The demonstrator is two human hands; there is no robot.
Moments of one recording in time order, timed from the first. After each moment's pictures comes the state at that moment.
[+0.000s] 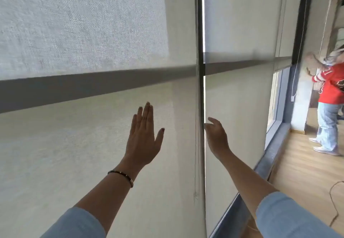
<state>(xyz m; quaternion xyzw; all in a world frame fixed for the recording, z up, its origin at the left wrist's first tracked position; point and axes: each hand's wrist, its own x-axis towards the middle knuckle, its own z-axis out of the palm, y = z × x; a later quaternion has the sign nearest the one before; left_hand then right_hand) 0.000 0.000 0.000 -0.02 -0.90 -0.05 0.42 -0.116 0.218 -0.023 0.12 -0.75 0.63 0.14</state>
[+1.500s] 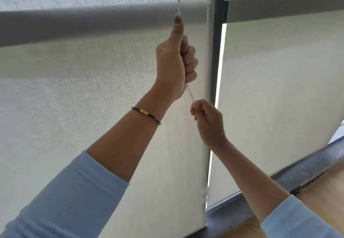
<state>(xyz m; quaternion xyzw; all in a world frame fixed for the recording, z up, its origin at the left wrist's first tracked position) -0.116 0.184 0.088 -0.05 -0.59 -0.71 0.37 -0.208 0.245 -0.072 0.45 -0.62 0.62 0.15</state>
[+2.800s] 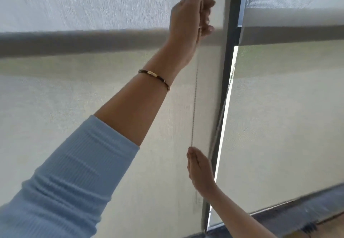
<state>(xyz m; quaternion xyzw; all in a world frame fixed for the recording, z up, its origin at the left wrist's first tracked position) -0.117 0.195 0.181 -0.05 -0.65 -0.59 0.47 -0.154 0.256 -0.156 0.40 -0.61 0.67 -0.12</state>
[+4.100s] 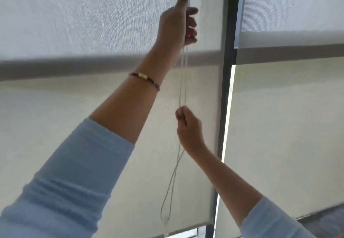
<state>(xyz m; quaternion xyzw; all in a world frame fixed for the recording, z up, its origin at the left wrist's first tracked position) -0.088 0.184 0.224 0.03 -0.68 -0.53 0.50 -0.151 0.204 -0.008 0.49 -0.58 0.65 0.09</state>
